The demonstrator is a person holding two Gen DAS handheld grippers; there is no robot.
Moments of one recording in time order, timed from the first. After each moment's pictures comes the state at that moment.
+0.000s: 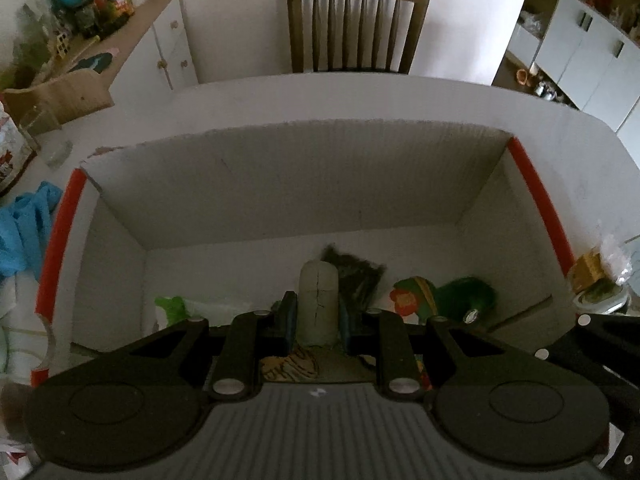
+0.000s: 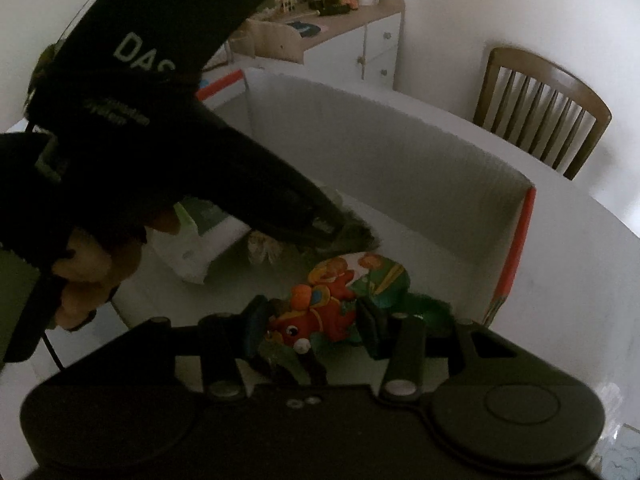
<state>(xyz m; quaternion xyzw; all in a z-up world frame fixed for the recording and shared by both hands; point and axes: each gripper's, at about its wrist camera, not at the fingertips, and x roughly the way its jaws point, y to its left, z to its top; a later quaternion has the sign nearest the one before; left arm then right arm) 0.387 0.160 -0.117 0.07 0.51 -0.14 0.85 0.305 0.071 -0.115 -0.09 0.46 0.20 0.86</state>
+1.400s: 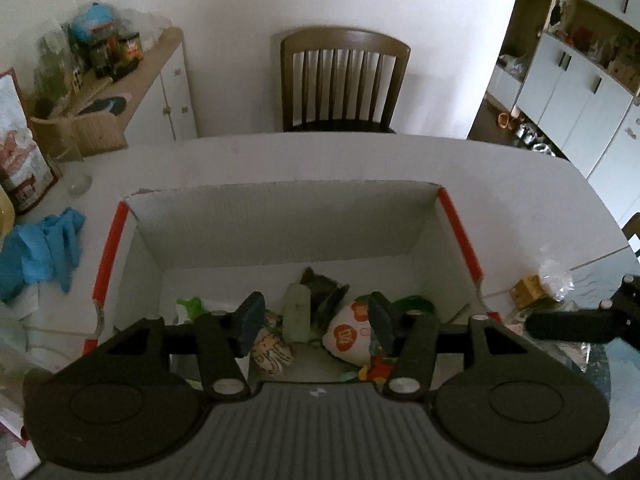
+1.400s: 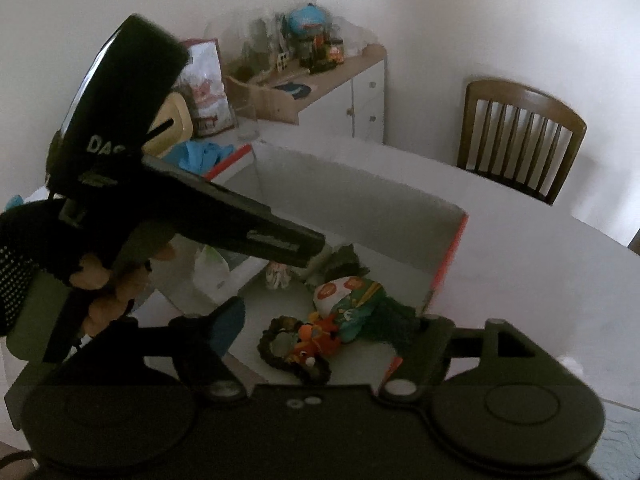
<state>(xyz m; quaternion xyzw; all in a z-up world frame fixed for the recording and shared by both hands) 0.338 0.169 -0.057 0.04 0.44 -0.16 0.89 0.257 0.030 -0.045 -0.03 0.40 0.21 0.89</state>
